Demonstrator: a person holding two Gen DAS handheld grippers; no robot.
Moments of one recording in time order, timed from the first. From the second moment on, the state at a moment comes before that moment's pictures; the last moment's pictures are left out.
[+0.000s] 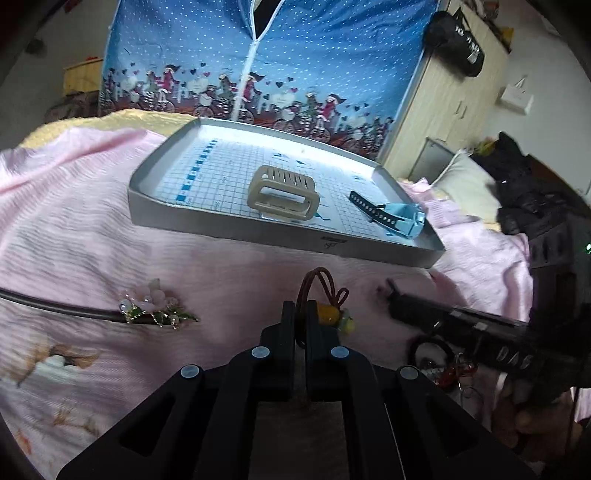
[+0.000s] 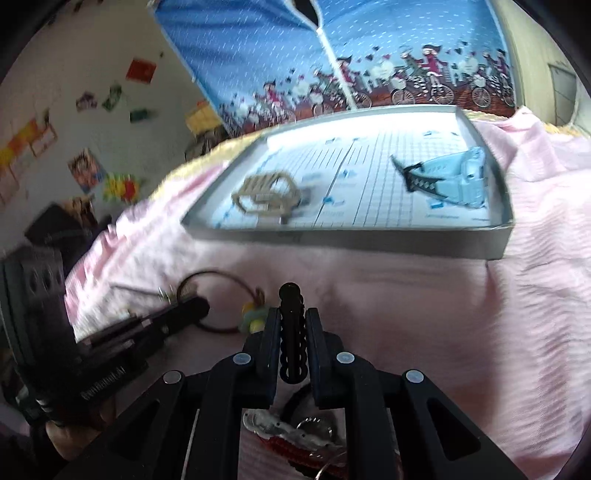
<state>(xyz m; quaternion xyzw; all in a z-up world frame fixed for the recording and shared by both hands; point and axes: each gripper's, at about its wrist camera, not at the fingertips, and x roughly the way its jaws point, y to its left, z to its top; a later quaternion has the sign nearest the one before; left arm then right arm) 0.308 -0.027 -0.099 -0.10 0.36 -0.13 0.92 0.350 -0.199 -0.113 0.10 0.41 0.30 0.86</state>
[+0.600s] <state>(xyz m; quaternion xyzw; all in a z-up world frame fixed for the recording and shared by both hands) 0.362 -0.094 -0.032 -0.04 0.33 -0.14 0.93 0.378 -0.264 -0.089 0.18 0.33 0.22 0.90</state>
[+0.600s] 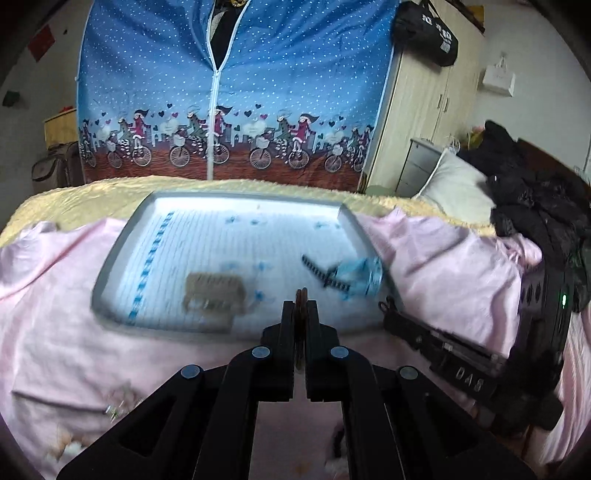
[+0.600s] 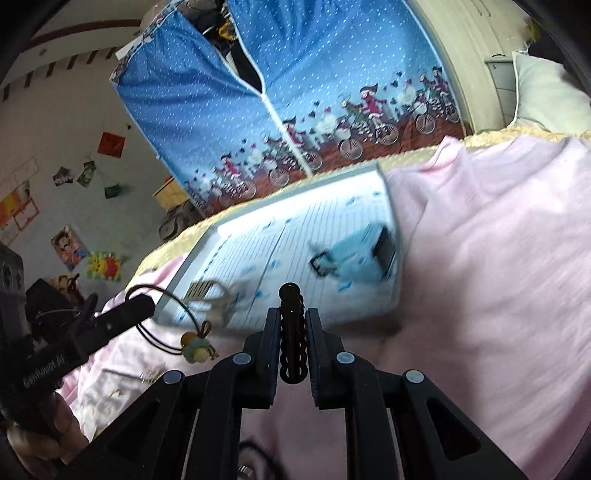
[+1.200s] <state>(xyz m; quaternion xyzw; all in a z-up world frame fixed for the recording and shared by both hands) 0.440 -0.098 -0.088 -0.06 0.37 -0.16 0.92 0.420 -0.258 -0.113 0.19 0.36 0.21 0.89</state>
